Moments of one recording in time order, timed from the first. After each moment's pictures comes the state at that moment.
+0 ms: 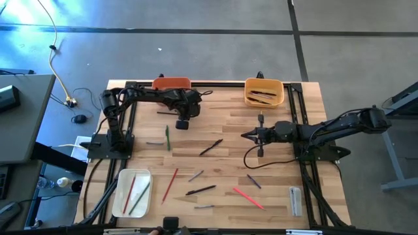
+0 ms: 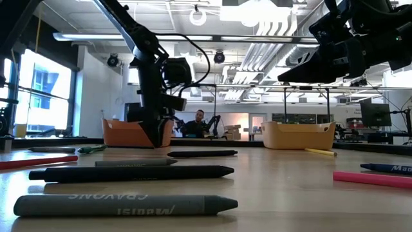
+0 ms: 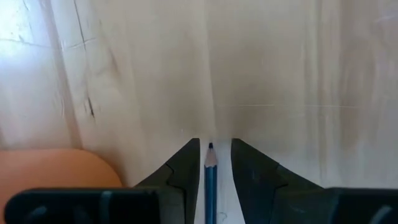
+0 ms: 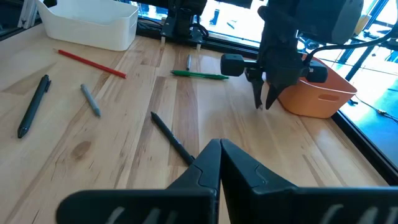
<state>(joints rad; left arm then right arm) 0.59 1.87 1.14 -0.62 -0.09 0.59 0.01 1.02 0.23 0.54 0.10 -0.21</state>
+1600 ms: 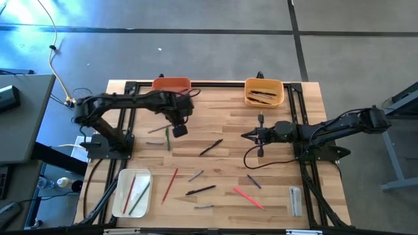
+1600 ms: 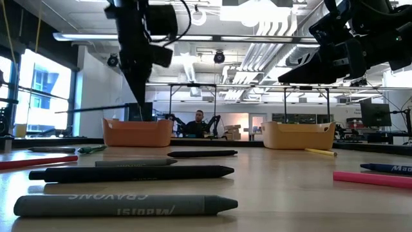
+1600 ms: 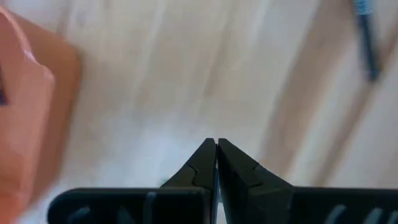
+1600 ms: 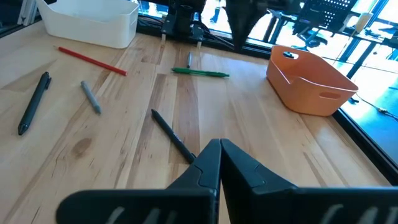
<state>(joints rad) 0.41 1.55 1.15 -0.95 -0.05 -0.05 0.01 1.02 0.23 0.53 0.10 -0.21</state>
